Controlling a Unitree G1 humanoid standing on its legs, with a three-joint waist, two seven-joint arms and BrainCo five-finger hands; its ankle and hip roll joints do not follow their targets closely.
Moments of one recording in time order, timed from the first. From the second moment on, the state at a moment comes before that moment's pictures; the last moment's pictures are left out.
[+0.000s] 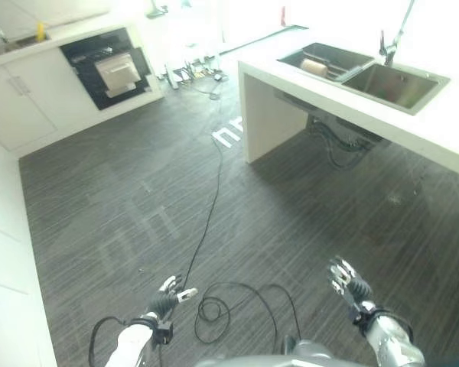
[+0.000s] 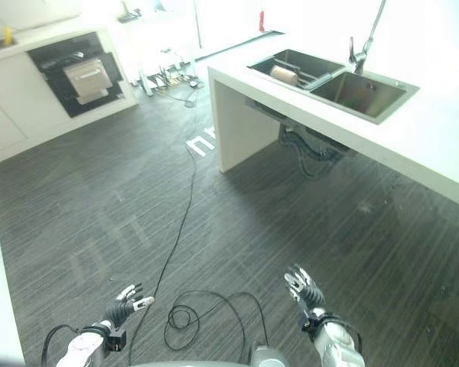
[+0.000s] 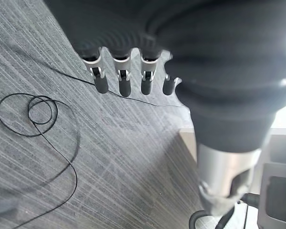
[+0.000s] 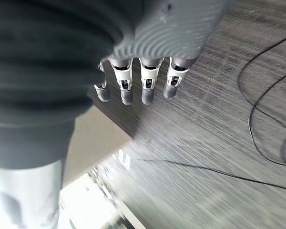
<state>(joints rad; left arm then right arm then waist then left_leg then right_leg) 0.15 0.34 -0.04 0.76 -0.29 -0.12 -0.17 0.09 -0.31 0.10 0.73 0.71 -0.10 0.27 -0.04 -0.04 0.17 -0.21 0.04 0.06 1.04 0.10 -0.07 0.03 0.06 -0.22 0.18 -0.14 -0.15</state>
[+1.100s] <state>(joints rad) 0.12 0.37 -0.16 0.74 -0.30 -0.10 -0.17 0.14 -0.25 0.11 0.73 0.71 -0.16 0.24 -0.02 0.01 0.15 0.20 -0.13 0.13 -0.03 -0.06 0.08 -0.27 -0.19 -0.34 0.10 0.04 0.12</state>
